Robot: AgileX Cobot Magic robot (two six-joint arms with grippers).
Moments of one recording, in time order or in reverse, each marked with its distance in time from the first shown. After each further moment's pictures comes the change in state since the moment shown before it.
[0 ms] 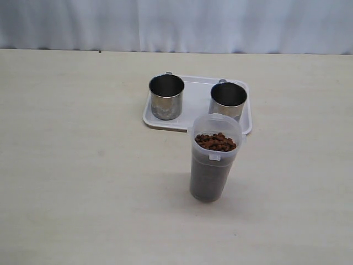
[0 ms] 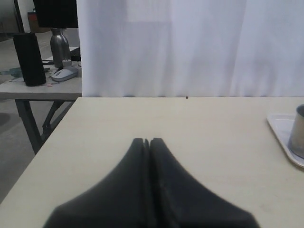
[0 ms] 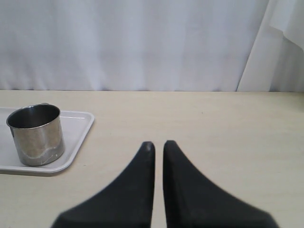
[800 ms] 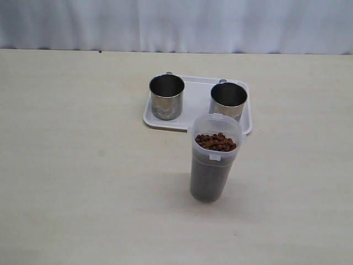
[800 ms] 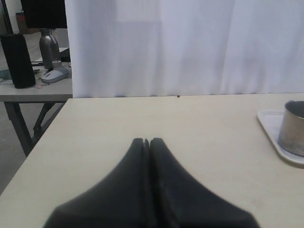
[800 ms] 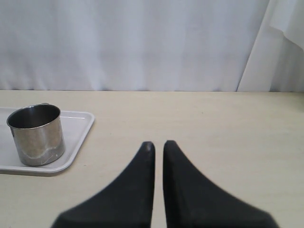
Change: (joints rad) left arm -0.051 0.000 0.000 0.072 0.006 -0.059; right arm 0.000 0.000 0.000 0.000 0.000 0.000
